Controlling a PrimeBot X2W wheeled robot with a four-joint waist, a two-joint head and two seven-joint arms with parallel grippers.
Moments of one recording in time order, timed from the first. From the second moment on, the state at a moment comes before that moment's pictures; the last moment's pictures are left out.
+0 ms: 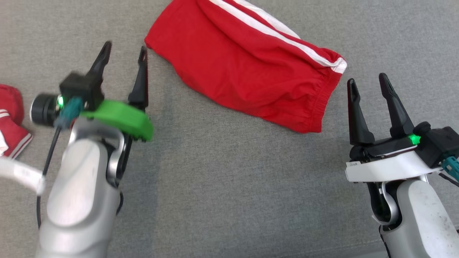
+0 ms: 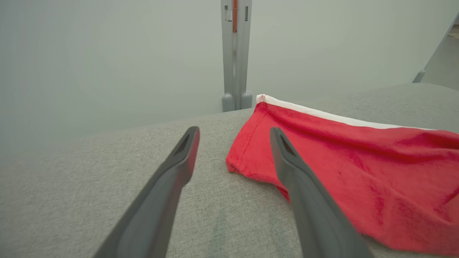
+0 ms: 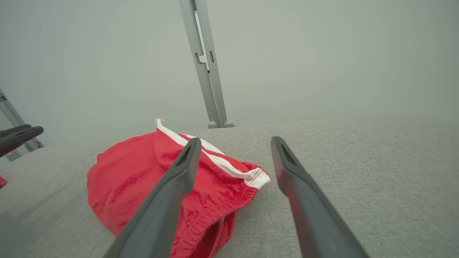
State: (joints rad) left arm -0.55 0.14 -0.20 0.23 -0.22 -0.04 -0.05; right arm -0.24 -0.11 0.07 -0.03 0.24 0.13 -0.25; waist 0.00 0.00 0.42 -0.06
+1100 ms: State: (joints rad) left arm -1.13 0.23 -0.59 0.91 -0.46 -0.12 0.31; right arm -0.30 -0.09 0.11 0.02 0.28 0.13 -0.26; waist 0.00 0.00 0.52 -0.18
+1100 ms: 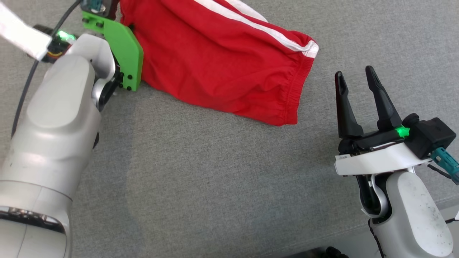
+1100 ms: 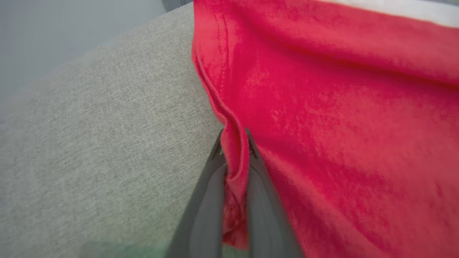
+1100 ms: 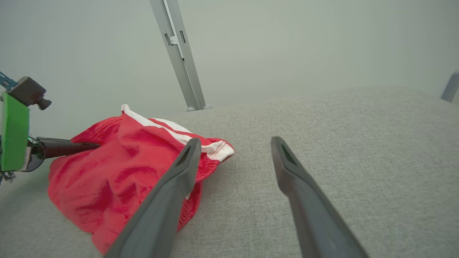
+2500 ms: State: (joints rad) left arm -0.21 0.33 -0.36 0.05 -0.49 0.26 -0.26; right arm -0.09 -0.11 0.05 -0.12 0.22 0.13 -0.10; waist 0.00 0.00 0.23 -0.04
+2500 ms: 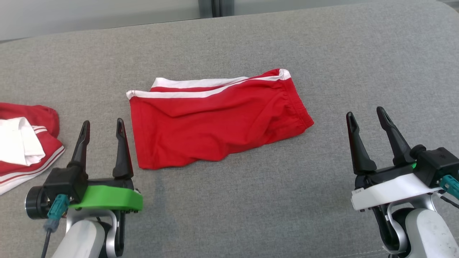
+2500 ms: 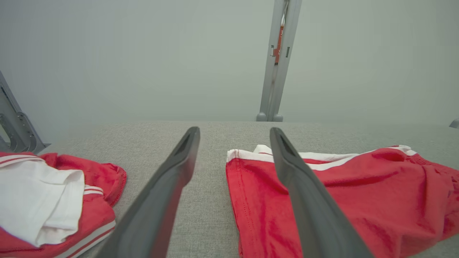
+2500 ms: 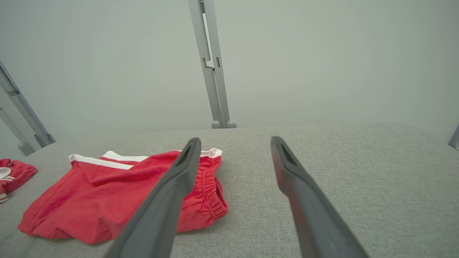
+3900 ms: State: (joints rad) left arm -0.38 0.26 -0.38 0.01 -0.41 0.18 -0.26; right arm -0.38 -0.19 0.13 0.31 0.29 0.13 -0.07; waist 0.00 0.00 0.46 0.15
